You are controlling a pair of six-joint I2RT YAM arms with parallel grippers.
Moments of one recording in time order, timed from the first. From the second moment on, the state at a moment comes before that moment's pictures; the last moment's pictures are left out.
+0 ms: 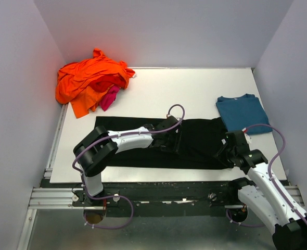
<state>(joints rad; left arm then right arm) -0.94 1.79 1.11 -0.27 0.14 -0.73 0.27 0.72 0.49 -0.81 0.15 0.92</state>
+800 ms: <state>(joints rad) -0.95 1.80 1.08 -0.22 0.17 -0.78 0.27 0.75 0.44 -0.79 0.14 0.94</state>
